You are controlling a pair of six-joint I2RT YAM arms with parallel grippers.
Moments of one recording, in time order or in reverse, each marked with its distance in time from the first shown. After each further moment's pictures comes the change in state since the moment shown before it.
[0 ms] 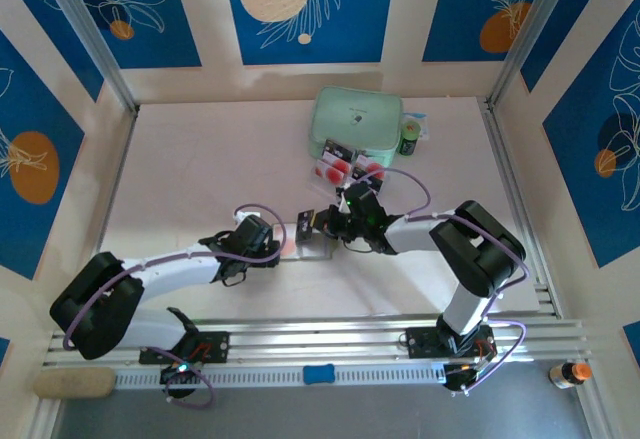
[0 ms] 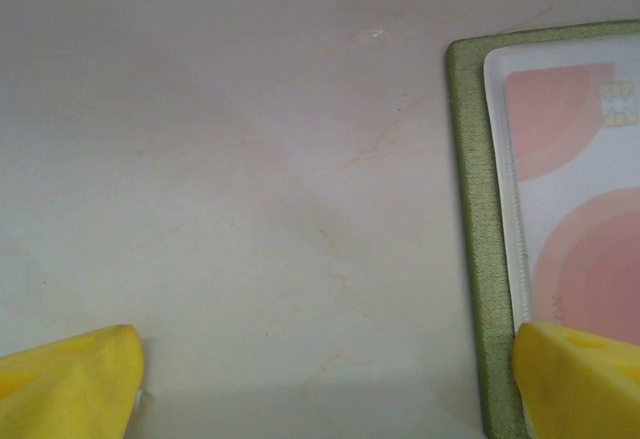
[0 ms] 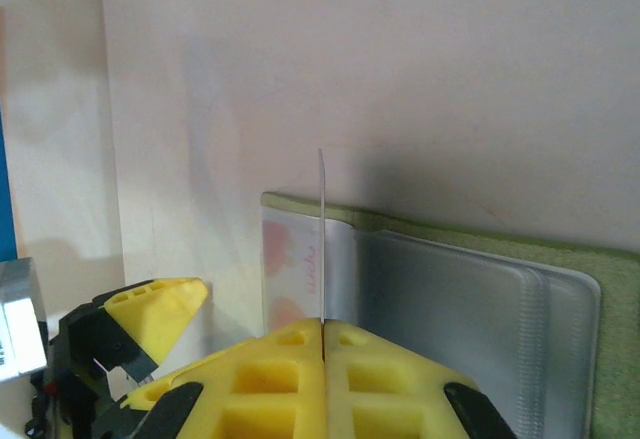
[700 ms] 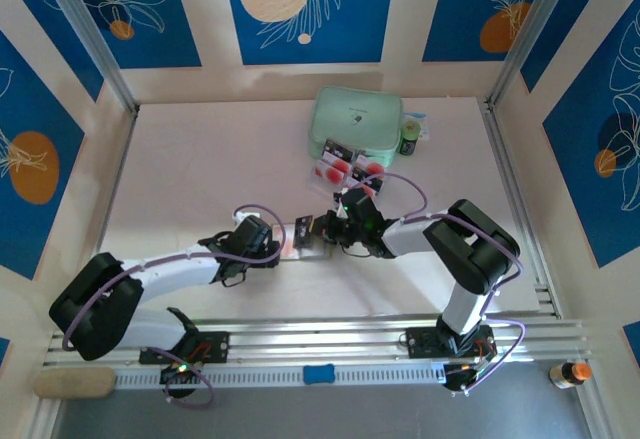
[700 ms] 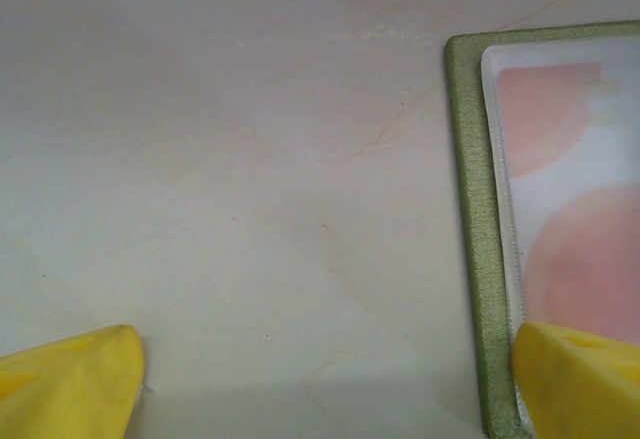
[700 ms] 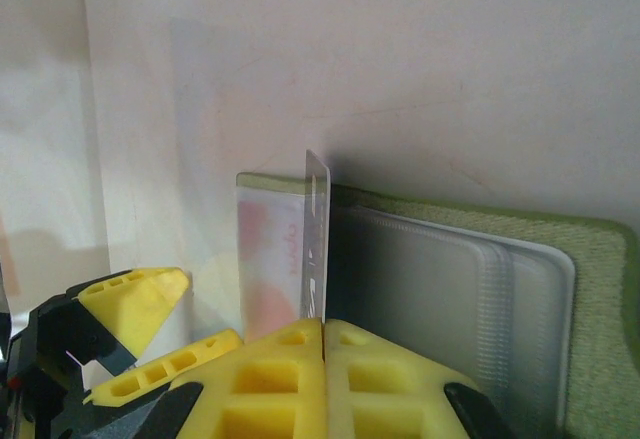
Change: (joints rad) left arm 0.000 -0.003 -0.007 0.001 0.003 -0.004; right arm 0.025 0.031 -0.015 0.034 0.007 0.005
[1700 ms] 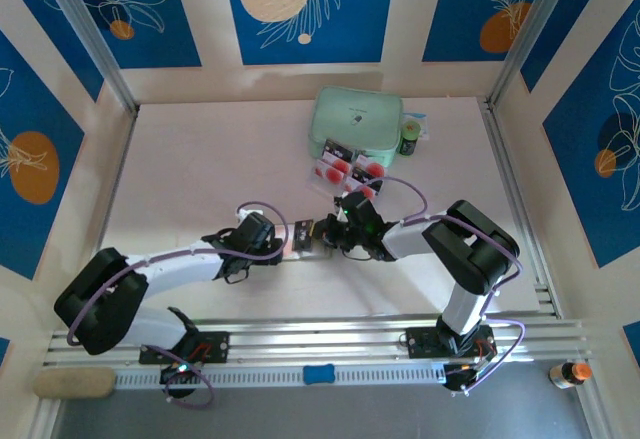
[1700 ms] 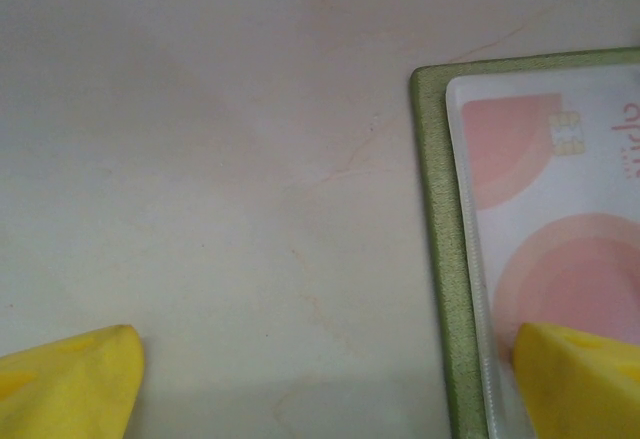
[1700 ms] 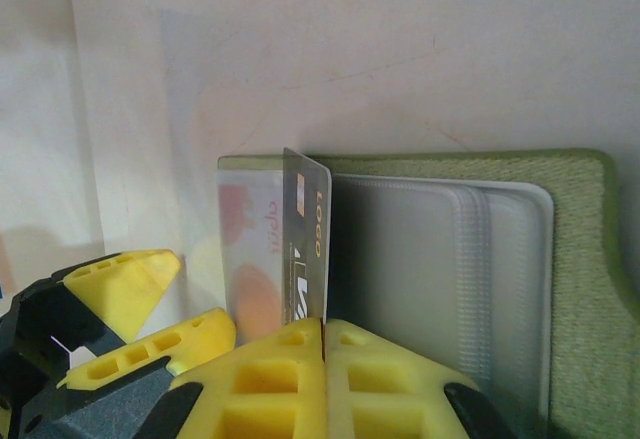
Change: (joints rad) left arm 0.000 0.036 0.033 0.011 0.012 0.001; right arm 0.011 0.000 -0.024 0.007 0.000 0.026
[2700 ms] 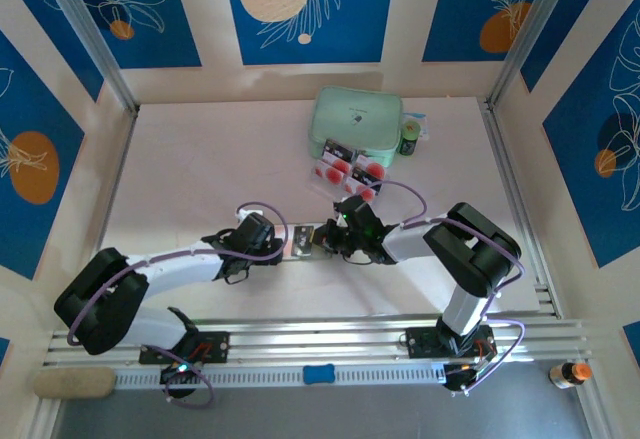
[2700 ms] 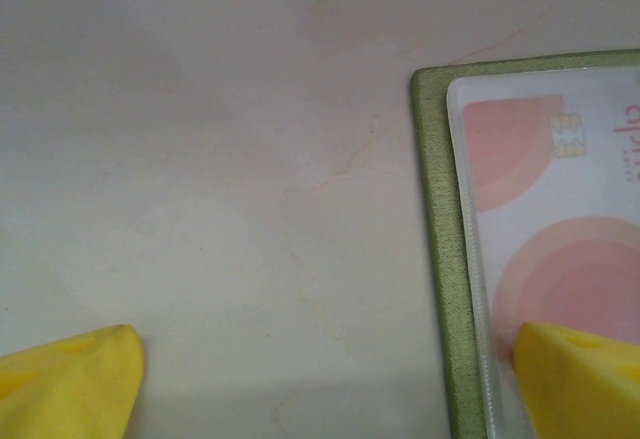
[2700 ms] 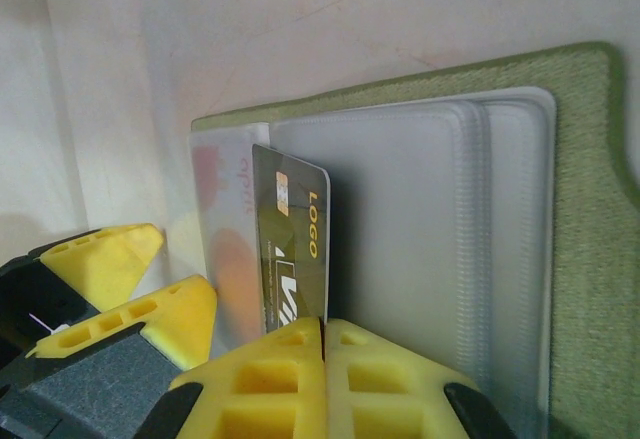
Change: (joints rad) left arm 0.001 0.000 -0.008 0.016 0.000 -0.001; right arm 0.022 -0.016 -0.018 -0.040 0.000 0.015
